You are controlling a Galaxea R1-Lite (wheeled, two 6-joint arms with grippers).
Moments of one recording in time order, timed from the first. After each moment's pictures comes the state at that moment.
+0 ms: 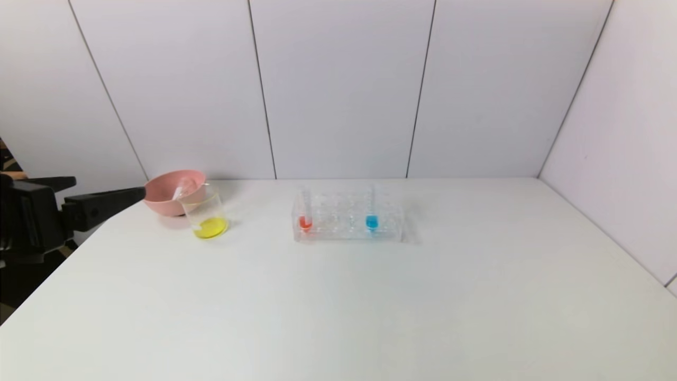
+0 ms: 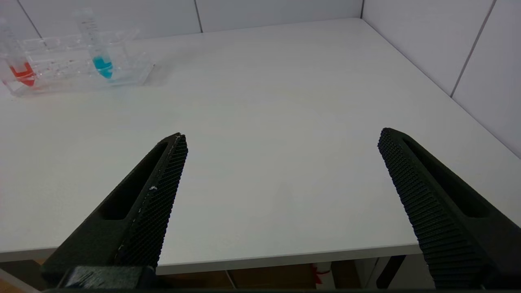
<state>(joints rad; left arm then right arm) -0.06 1.06 -0.84 0.01 -0.17 0.02 0.00 0.00 0.00 0.00 -0.04 0.09</state>
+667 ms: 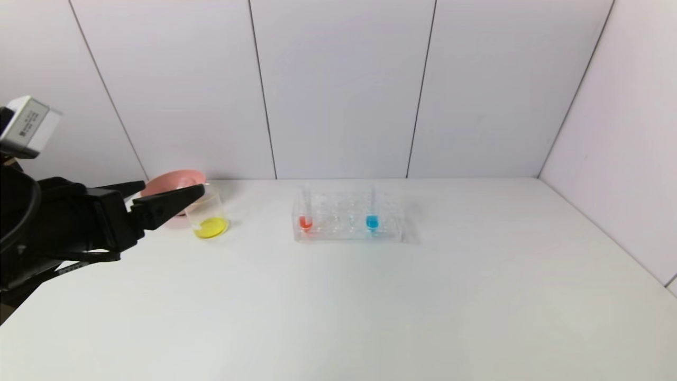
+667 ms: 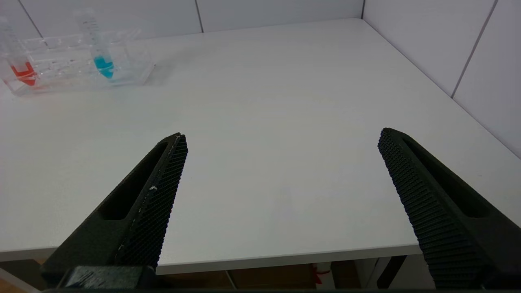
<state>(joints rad) -0.28 1.15 -0.67 -0.35 -0.12 -0.16 0.00 0.00 0.00 0.00 -0.04 0.09</state>
